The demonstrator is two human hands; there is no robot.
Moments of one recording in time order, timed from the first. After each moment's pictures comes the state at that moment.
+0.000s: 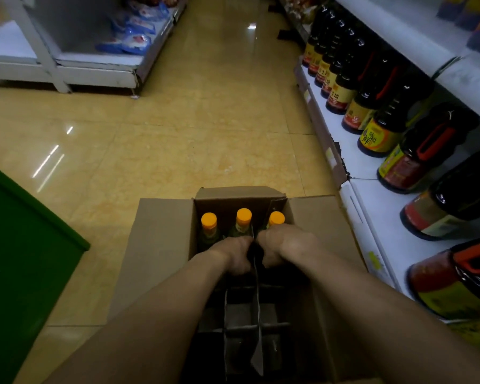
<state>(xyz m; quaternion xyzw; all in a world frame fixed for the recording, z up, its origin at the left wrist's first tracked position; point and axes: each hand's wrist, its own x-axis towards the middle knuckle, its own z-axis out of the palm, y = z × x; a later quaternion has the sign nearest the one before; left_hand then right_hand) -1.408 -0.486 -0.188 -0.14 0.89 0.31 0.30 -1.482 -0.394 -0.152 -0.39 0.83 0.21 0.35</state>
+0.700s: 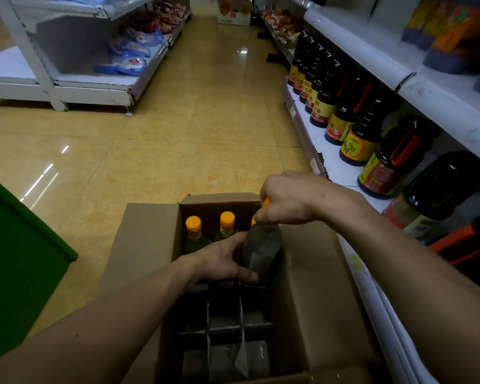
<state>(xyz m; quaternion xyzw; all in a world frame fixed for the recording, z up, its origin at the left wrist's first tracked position) -1.386 -0.476 -0.171 -0.12 0.84 0.48 0.23 -1.490 -0.350 -0.032 -0.43 0.89 0.07 0.17</state>
